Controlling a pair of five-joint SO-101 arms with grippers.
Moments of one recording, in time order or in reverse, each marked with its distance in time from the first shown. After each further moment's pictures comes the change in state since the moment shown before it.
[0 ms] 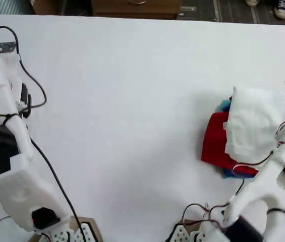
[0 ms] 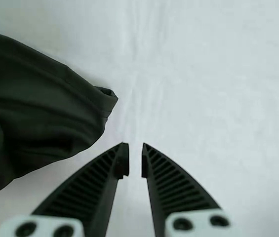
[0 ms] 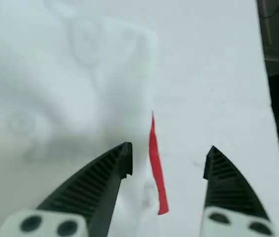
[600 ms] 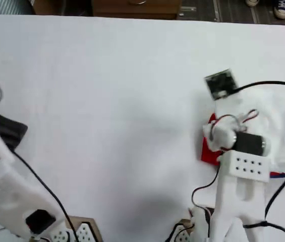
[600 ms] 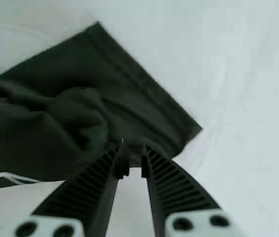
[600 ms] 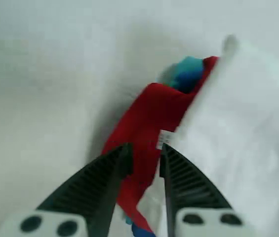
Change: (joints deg) left arm -17.8 0.1 -17.5 -0.1 0.0; right arm -34.8 -17.0 6.9 28.0 -14.1
